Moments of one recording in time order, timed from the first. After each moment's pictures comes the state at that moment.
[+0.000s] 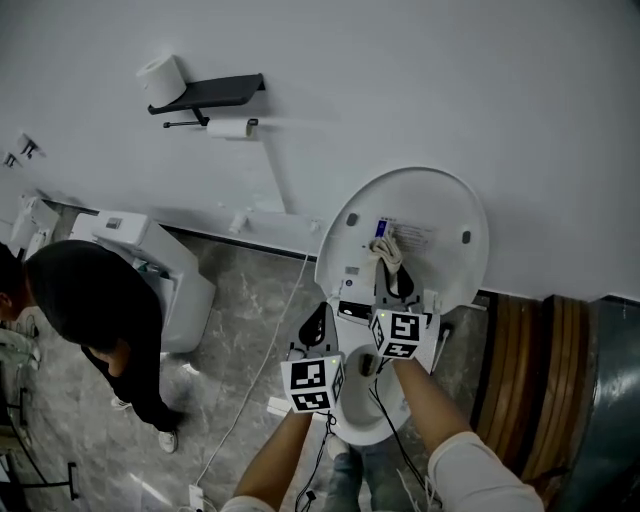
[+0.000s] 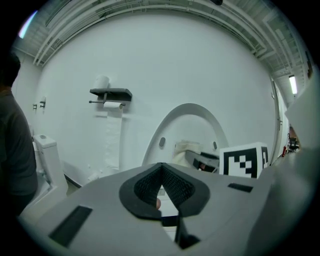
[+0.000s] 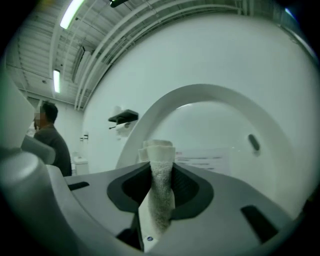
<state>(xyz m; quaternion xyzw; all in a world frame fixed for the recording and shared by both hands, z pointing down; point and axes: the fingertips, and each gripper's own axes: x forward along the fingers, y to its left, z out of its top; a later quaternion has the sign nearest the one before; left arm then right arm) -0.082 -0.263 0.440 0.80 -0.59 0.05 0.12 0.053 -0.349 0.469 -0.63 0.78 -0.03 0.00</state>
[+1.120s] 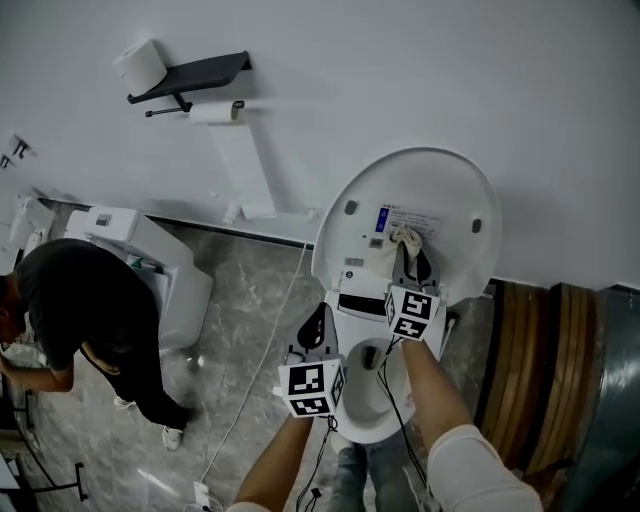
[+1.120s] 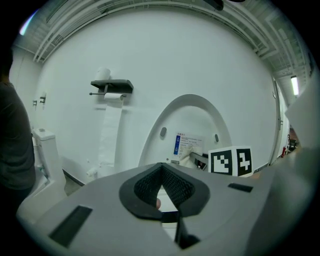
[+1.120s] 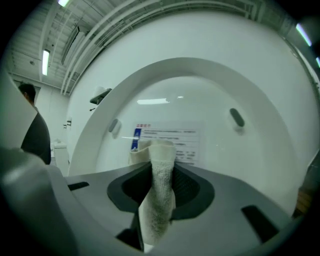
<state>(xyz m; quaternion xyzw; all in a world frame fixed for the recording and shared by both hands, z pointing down) -0.083 -0.266 0.474 0.80 -0.59 0.05 0.14 0.108 -0.386 0.530 -0.69 0.72 -0.04 -0.05</state>
